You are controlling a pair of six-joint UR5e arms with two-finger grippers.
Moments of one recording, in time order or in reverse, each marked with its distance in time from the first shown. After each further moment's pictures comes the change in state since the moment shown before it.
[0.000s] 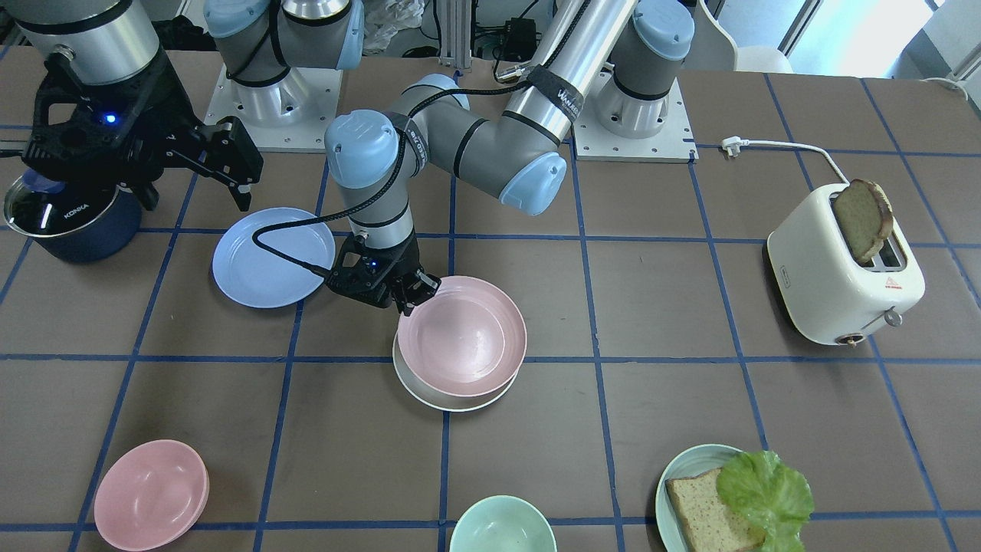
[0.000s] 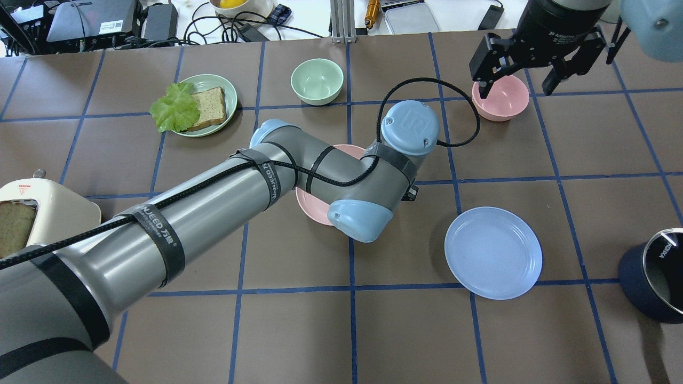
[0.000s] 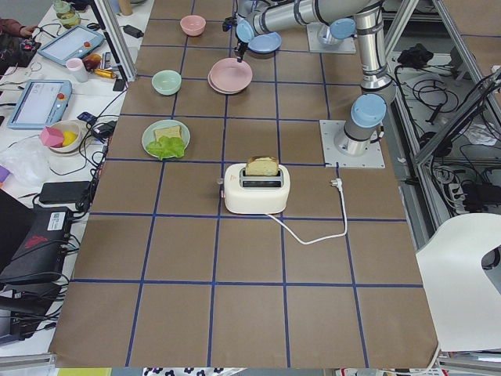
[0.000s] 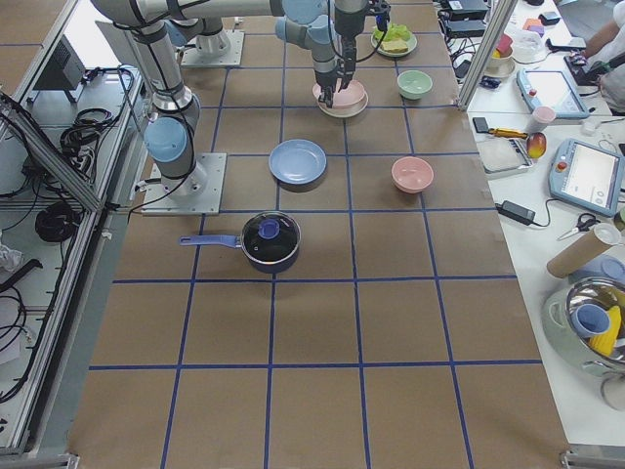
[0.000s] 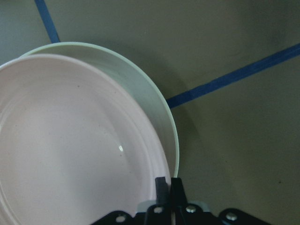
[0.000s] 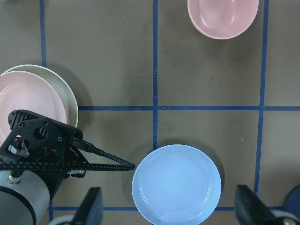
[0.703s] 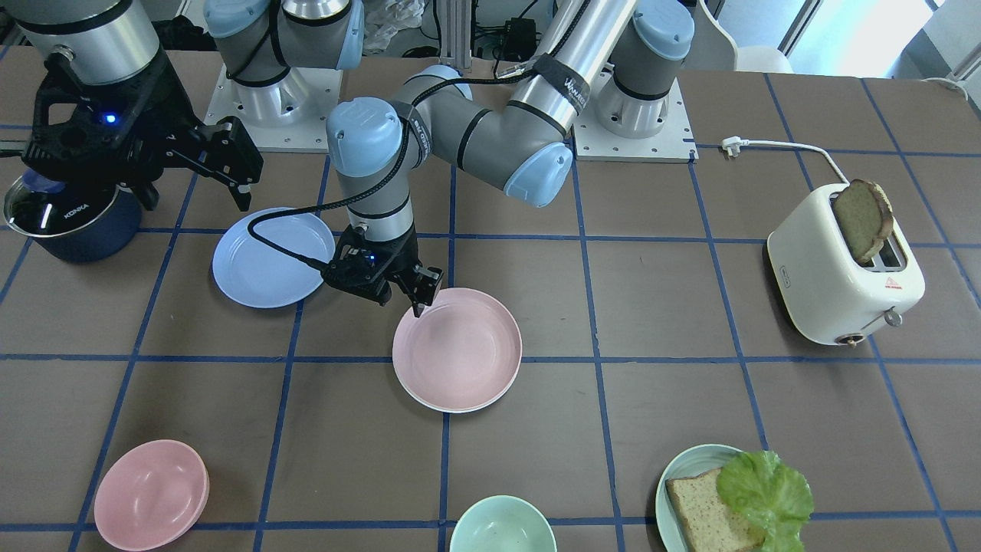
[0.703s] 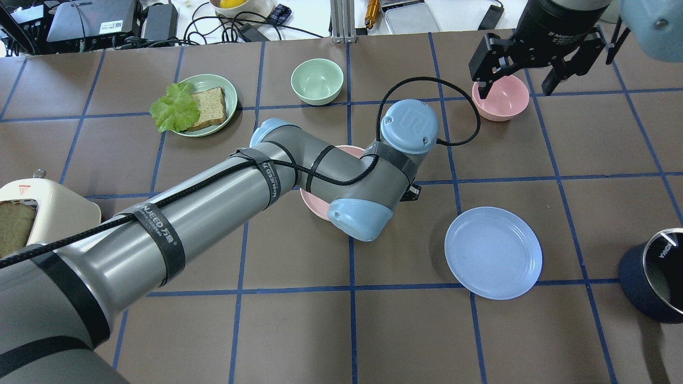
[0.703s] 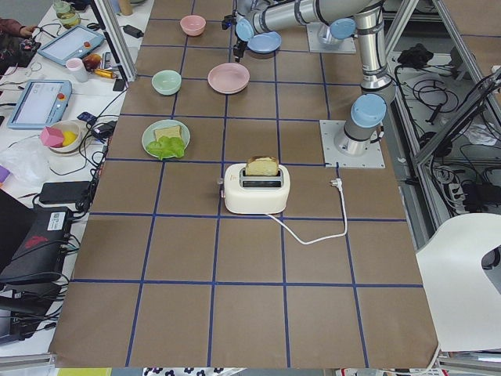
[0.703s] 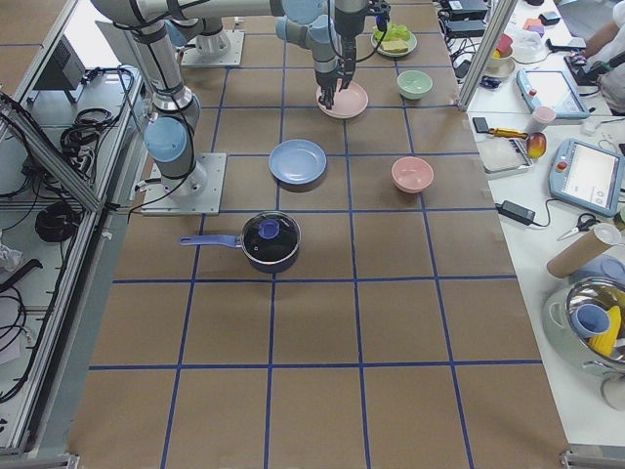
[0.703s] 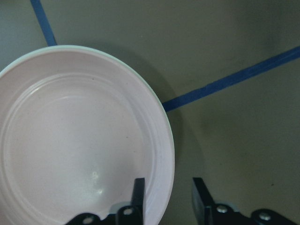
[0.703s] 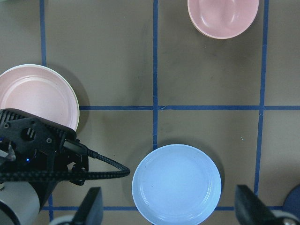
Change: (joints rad) left arm 0.009 0.035 0.017 -0.005 -0.019 -0.006; right arm -0.004 0.001 -0.002 0.002 -0.001 0.001
